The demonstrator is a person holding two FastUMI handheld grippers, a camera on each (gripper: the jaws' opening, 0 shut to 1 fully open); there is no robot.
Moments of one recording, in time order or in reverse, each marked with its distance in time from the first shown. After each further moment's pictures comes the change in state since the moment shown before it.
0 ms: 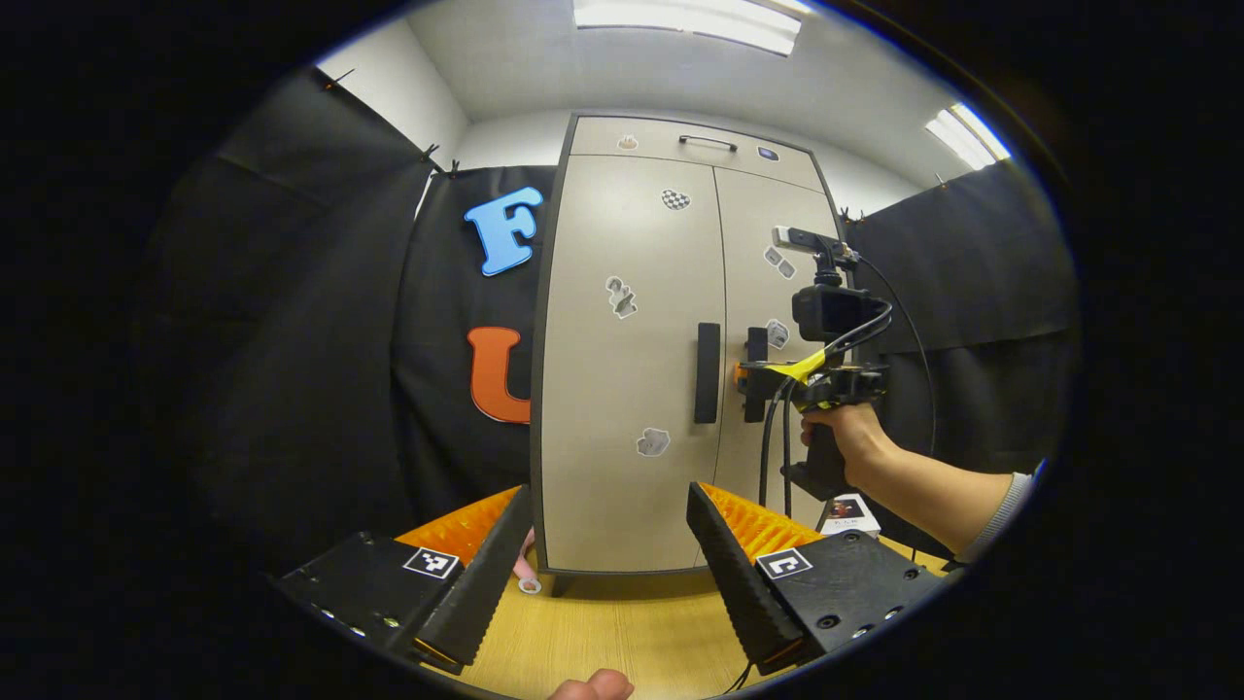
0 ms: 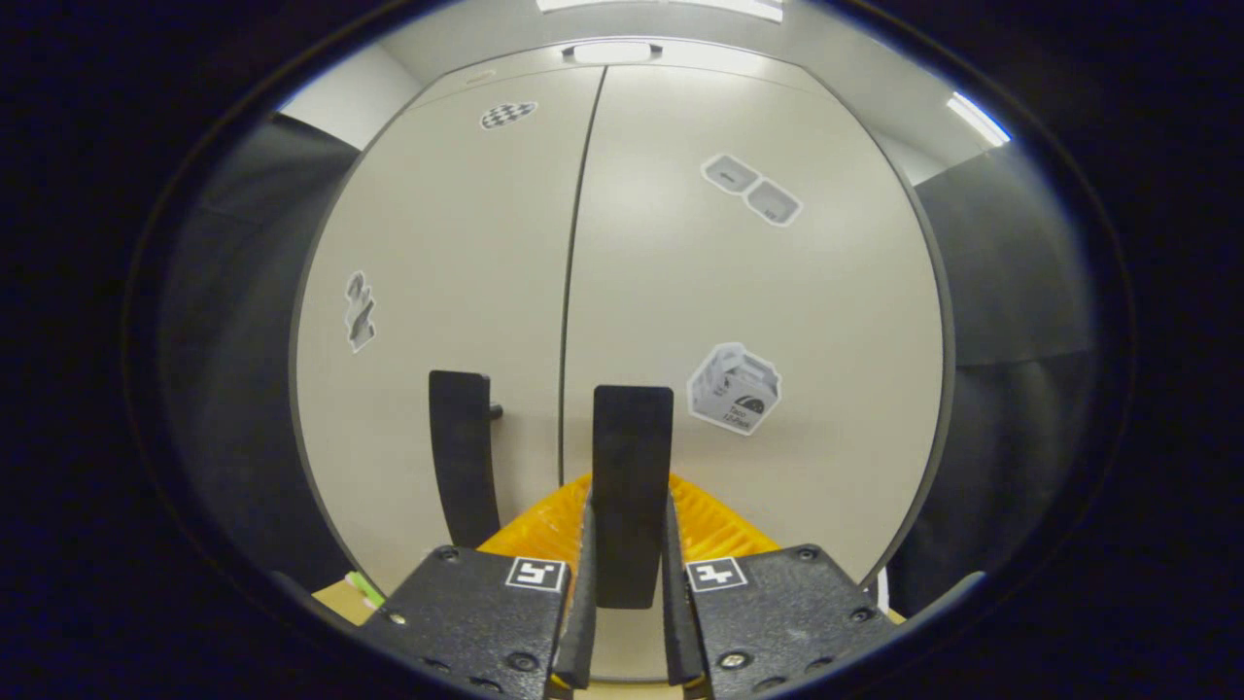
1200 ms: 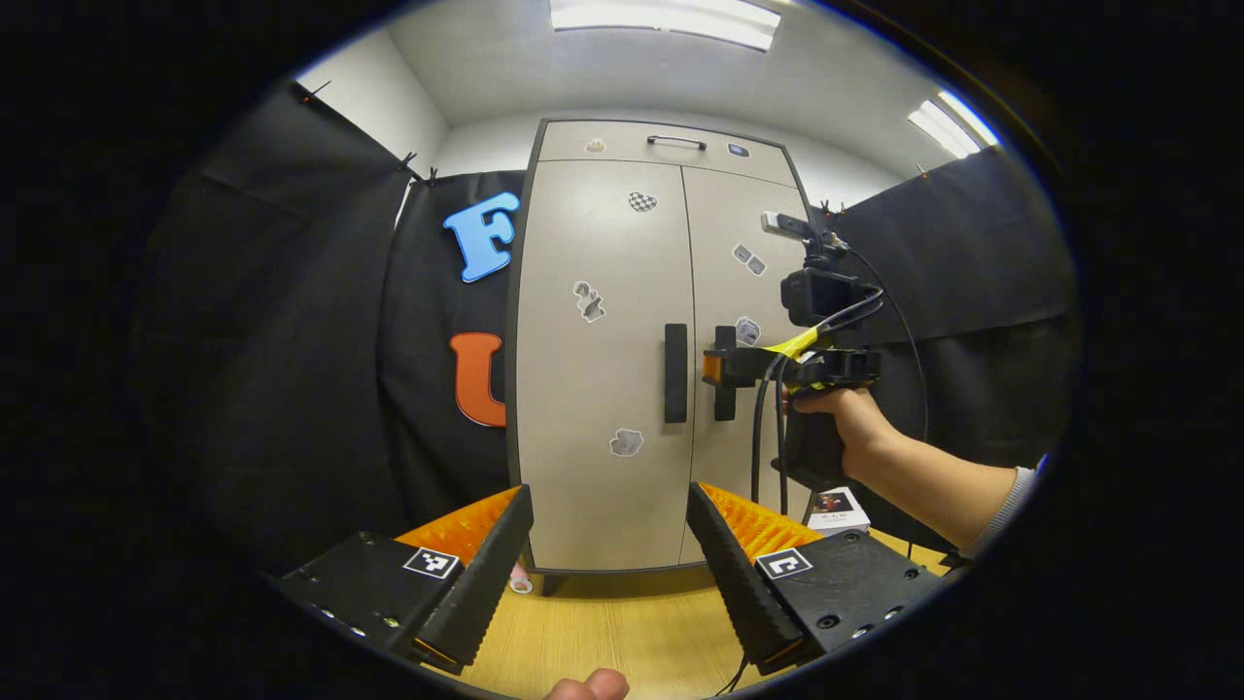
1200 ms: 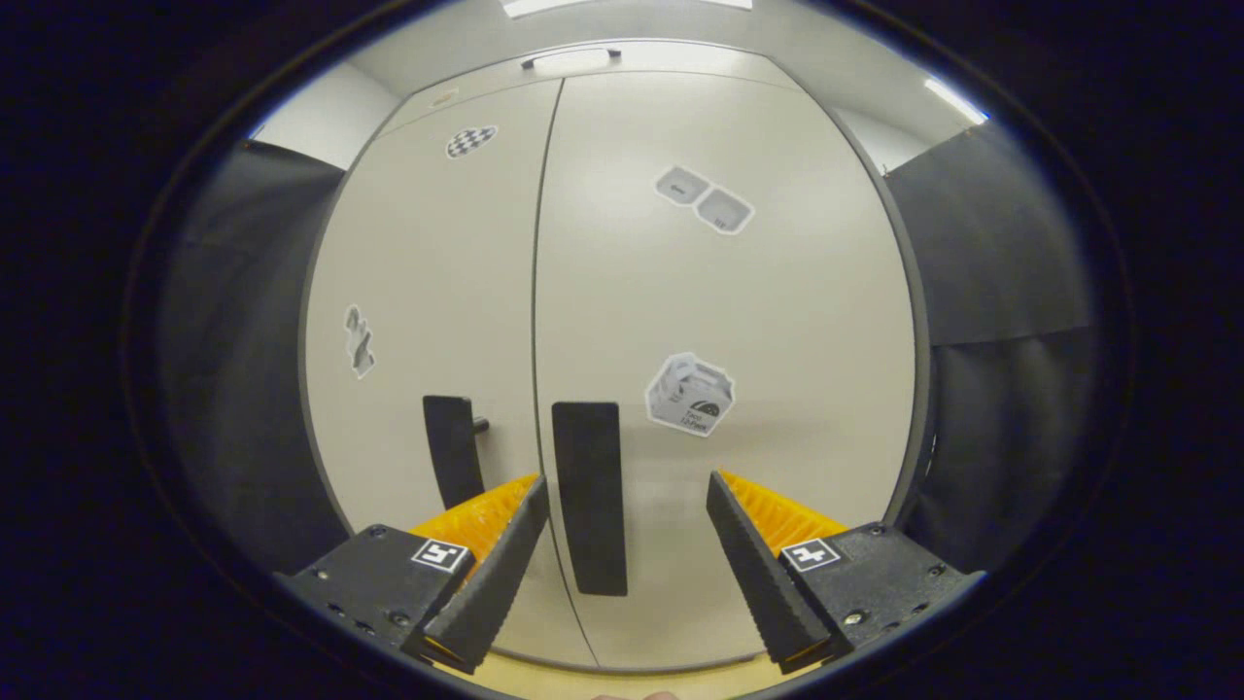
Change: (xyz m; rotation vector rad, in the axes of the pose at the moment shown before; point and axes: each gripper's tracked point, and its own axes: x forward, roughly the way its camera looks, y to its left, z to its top) left arm -0.008 -0.026 0.005 0.048 -0.002 -0.032; right arm -0.009 -0.018 0.004 0.031 0.034 -0.007
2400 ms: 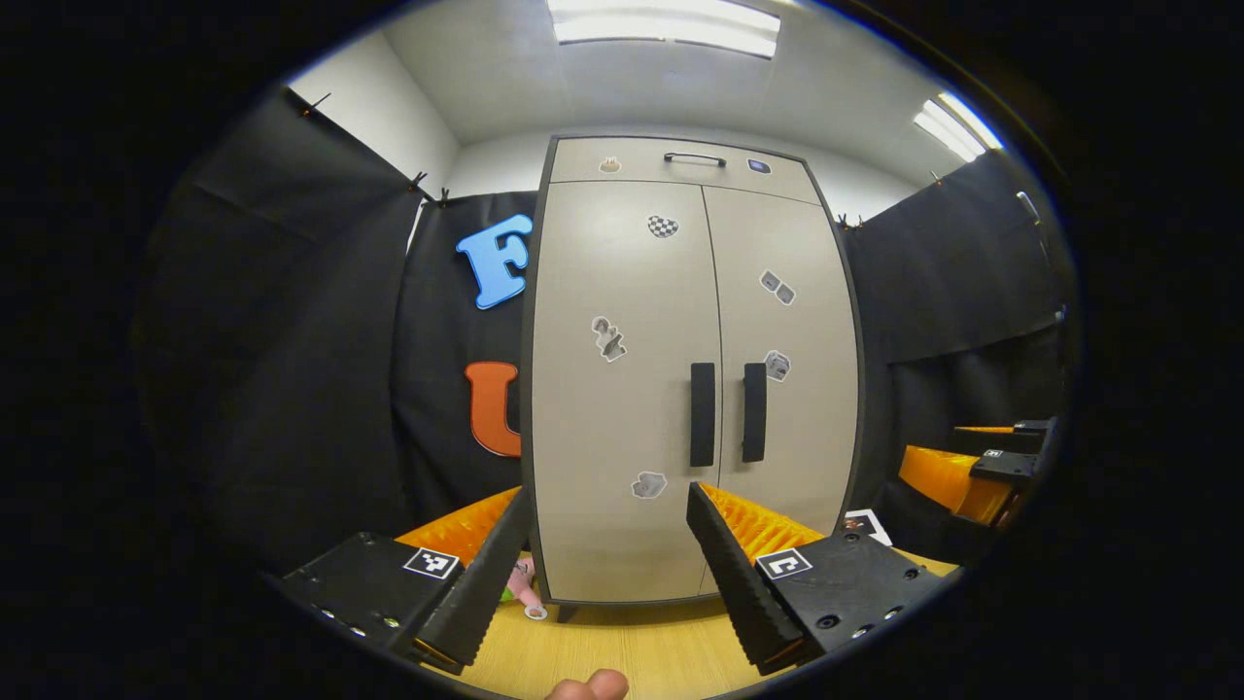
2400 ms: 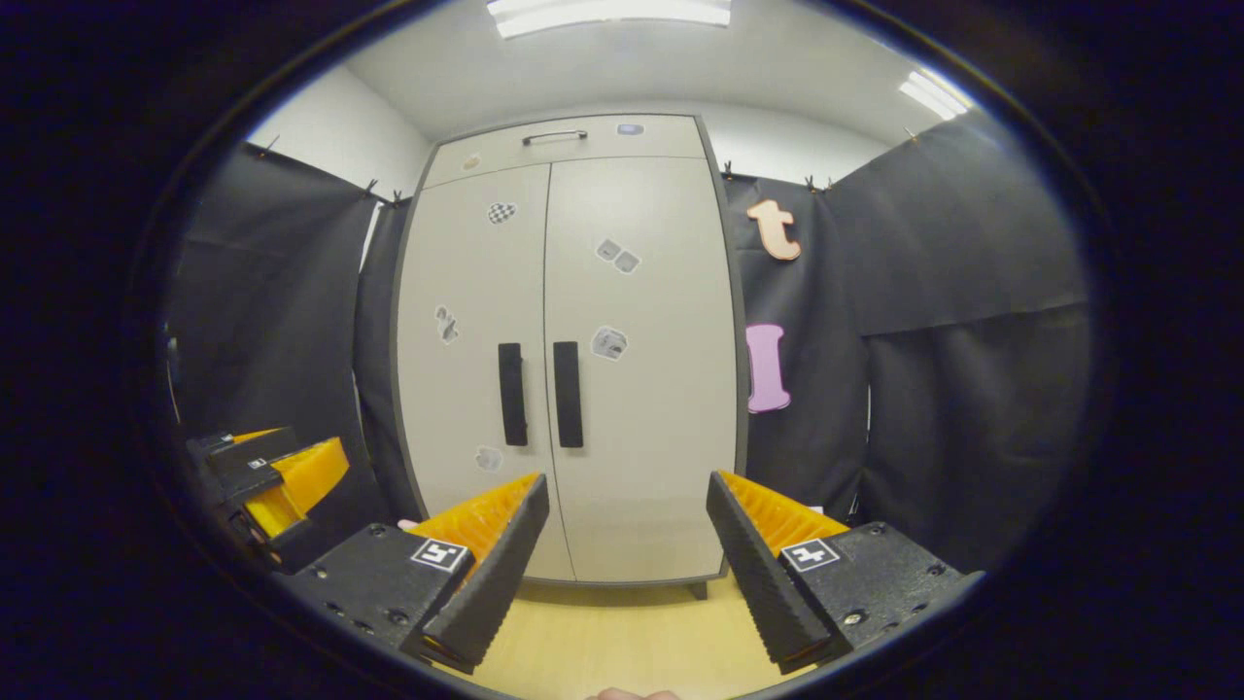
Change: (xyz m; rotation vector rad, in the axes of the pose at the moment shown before) left arm 0.029 0.013 0.035 0.012 -0.059 0.055; right arm -0.237 -0.044 -0.044 0.030 -0.022 -0.031
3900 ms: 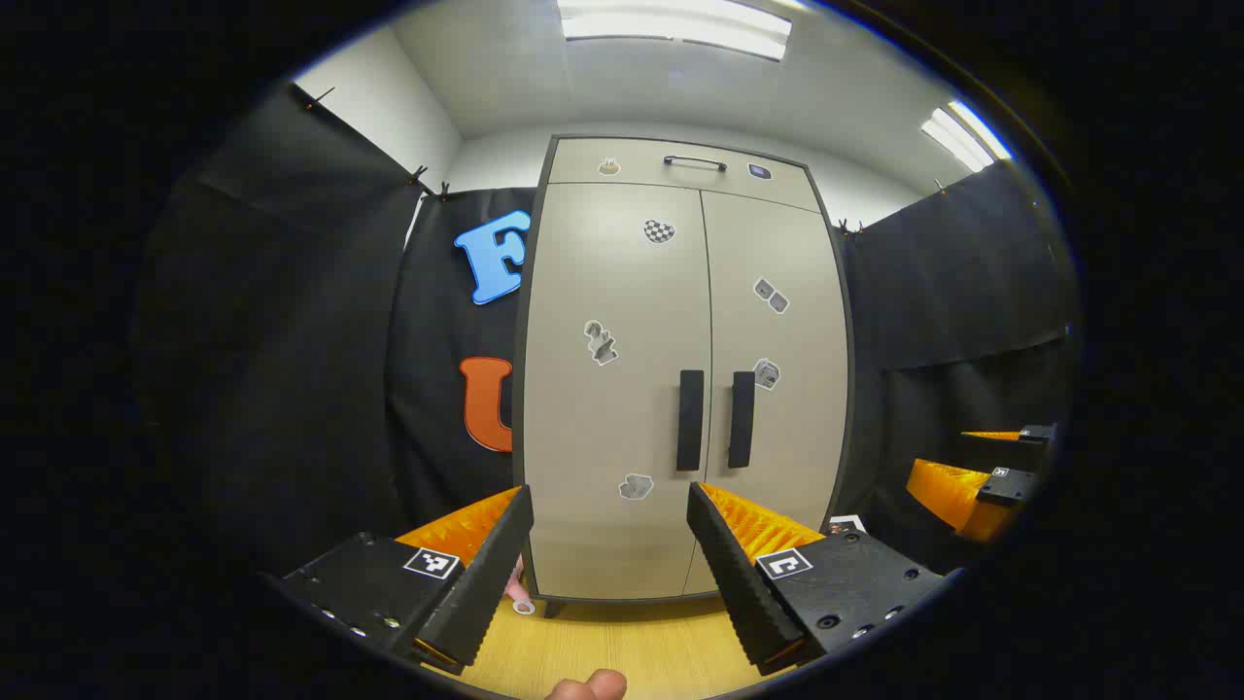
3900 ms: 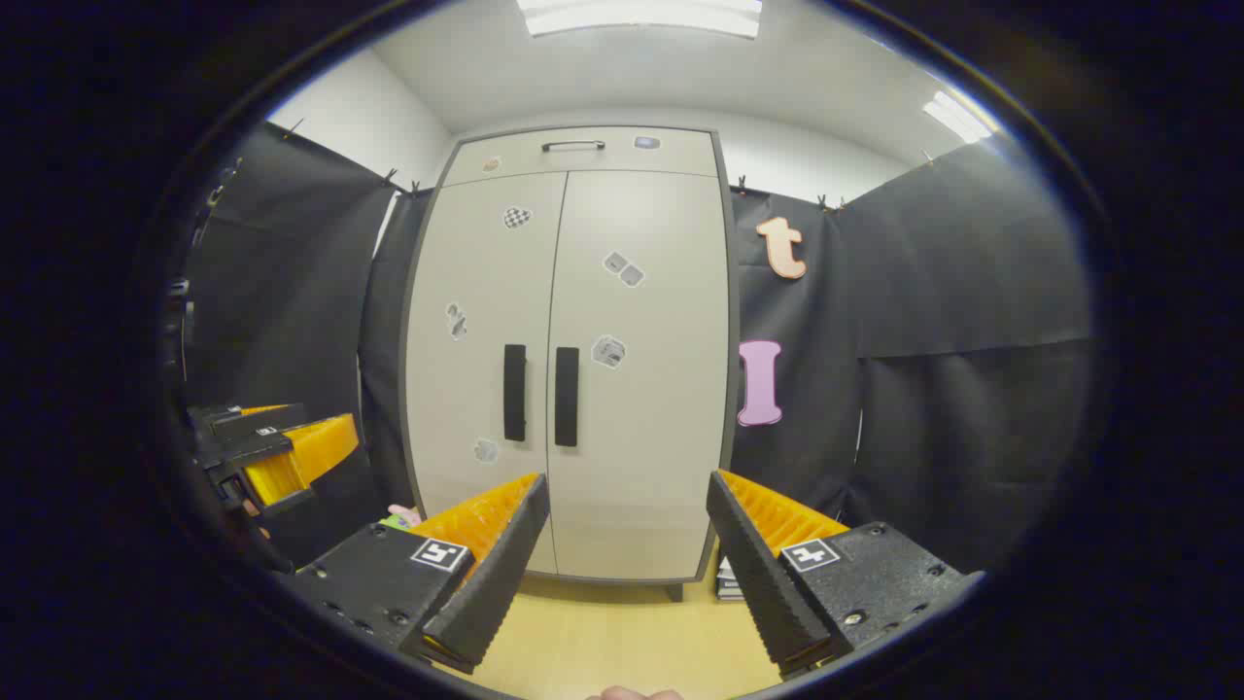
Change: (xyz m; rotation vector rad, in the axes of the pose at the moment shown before) left arm -0.003 -0.011 0.011 -0.036 0.004 -0.020; right arm -0.031 -0.017 0.003 -0.072 -0.002 -0.014
